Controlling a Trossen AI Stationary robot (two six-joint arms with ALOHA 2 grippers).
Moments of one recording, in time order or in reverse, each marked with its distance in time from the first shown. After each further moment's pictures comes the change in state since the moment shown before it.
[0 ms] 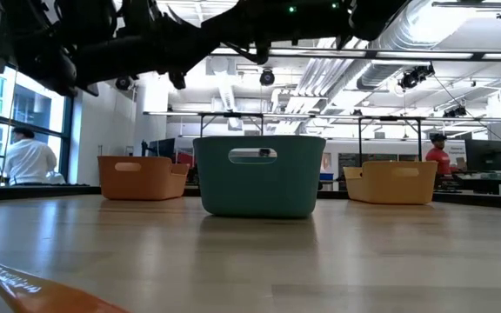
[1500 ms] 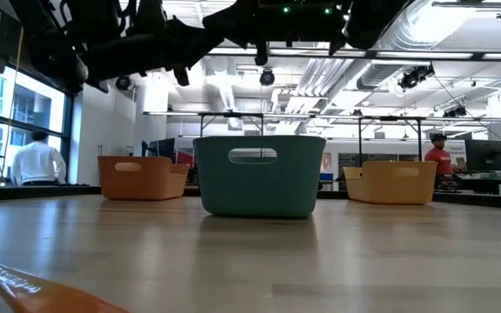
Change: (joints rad) left arm 0.087 -0.001 0.054 -0.011 0.021 -0.034; right arm -0.001 0.057 0.000 0.174 0.054 0.099
